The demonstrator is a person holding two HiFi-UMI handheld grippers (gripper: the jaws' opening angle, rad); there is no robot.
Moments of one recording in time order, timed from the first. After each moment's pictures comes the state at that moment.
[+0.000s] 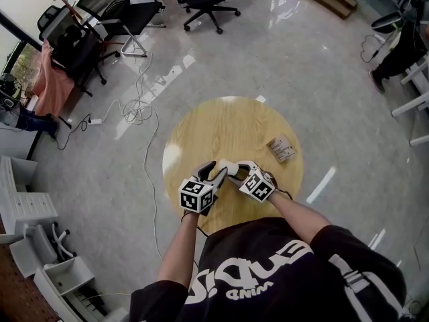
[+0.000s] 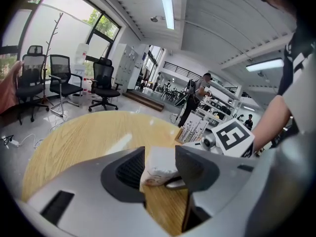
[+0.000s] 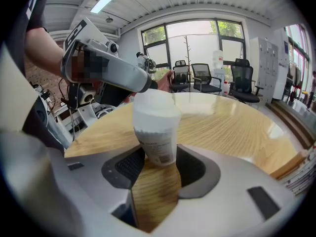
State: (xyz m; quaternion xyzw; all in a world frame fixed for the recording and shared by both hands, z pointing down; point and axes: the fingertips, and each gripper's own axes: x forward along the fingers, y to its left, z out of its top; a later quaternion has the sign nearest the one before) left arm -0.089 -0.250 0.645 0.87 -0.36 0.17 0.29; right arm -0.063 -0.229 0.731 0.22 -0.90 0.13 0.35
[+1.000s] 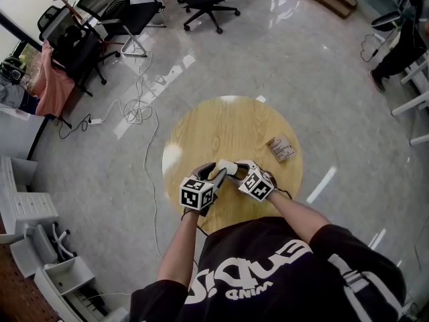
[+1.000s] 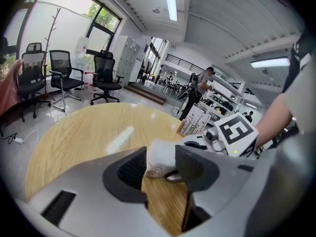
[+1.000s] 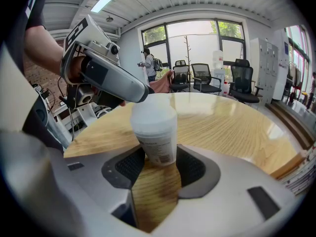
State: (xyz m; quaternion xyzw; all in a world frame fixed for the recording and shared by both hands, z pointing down) left arm -0.090 -0.242 0.660 0.86 -0.36 0.21 0.31; right arm -0.063 -0.228 0.731 0.22 -0.90 0.13 0.35
